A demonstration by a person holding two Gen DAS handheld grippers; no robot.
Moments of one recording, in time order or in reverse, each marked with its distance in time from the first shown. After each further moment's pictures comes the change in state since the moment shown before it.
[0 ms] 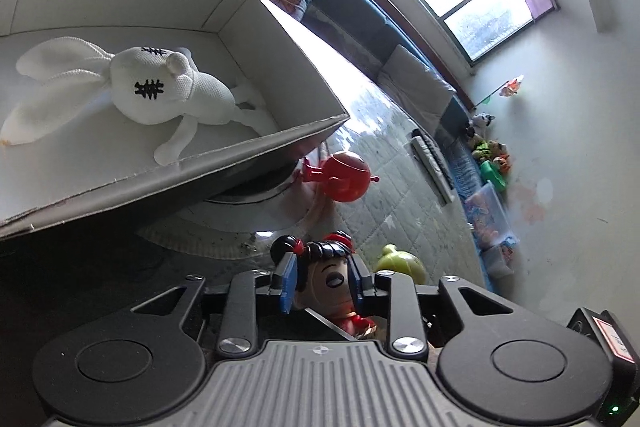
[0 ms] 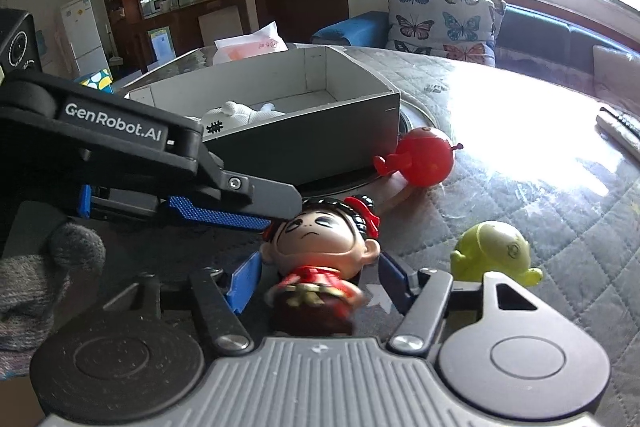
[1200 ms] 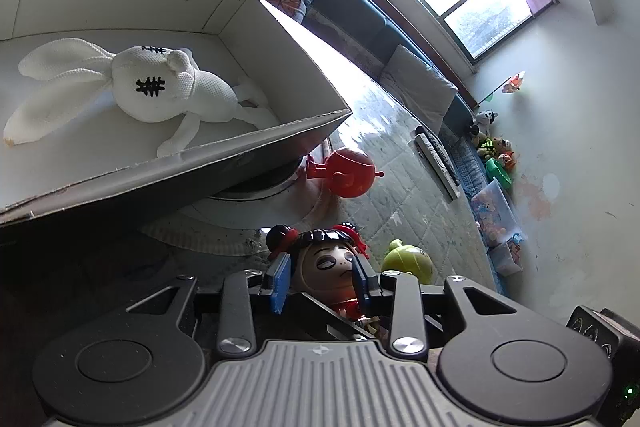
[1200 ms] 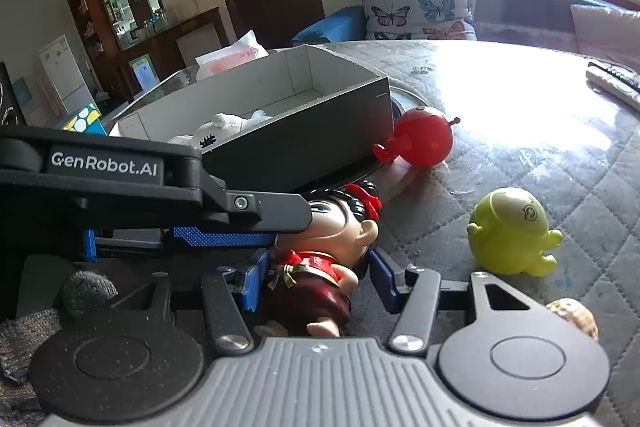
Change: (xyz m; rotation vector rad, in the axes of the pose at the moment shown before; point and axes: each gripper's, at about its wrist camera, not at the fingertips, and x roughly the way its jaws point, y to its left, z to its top) left arm 0.000 -0.002 -0.007 0.027 -0.006 0.007; right arm 0.004 0.007 -0.005 0.145 -0.012 -0.003
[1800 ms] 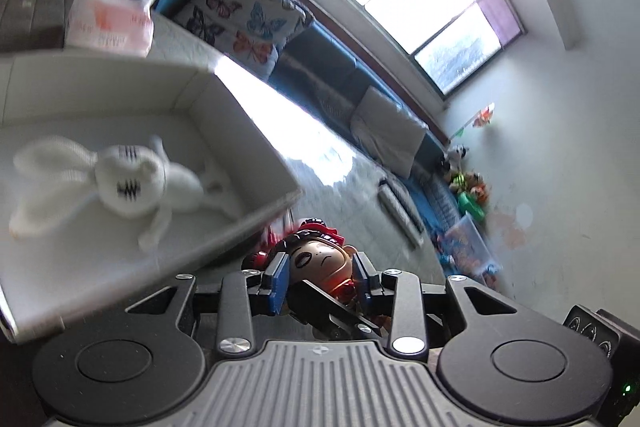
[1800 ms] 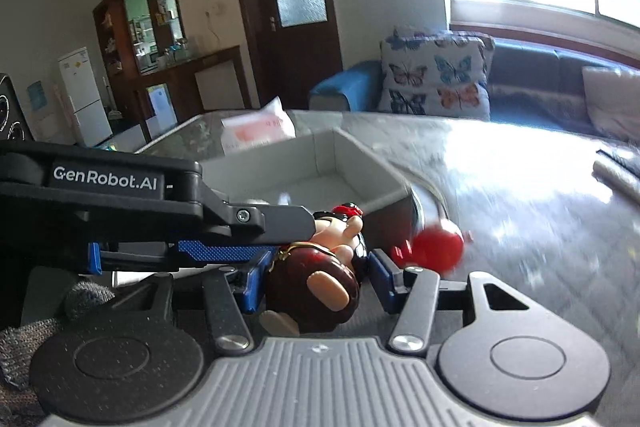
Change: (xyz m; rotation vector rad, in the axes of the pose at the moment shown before) left arm -0.042 -0.018 0.044 0.020 -0.139 -0.072; right arm -0.021 0.024 0.054 -0.097 -0.151 0.012
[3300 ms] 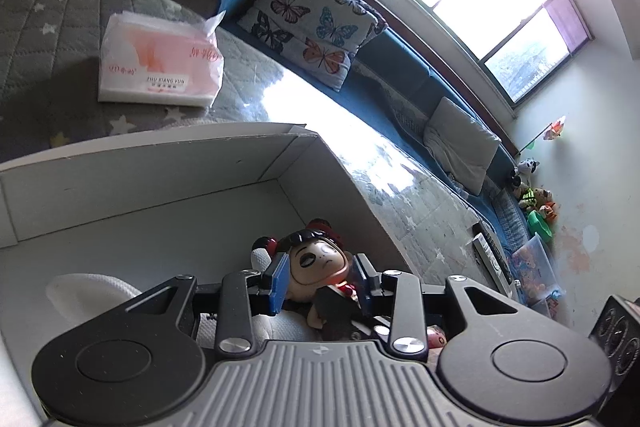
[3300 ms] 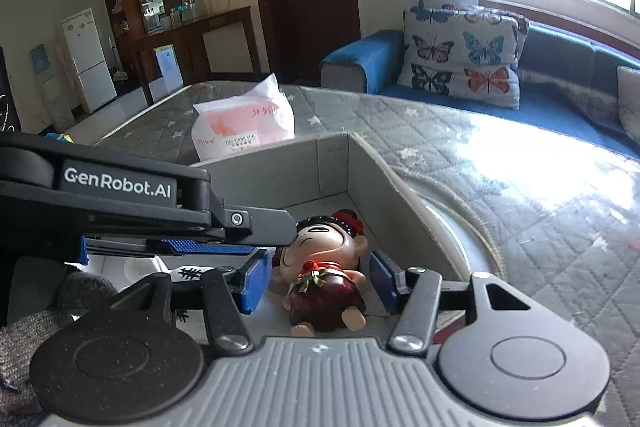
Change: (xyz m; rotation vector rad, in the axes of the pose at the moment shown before) left arm 0.068 0.070 0.085 -0.018 0.010 0.199; right arm 0.136 -0.007 0.058 -0.056 0.116 0.025
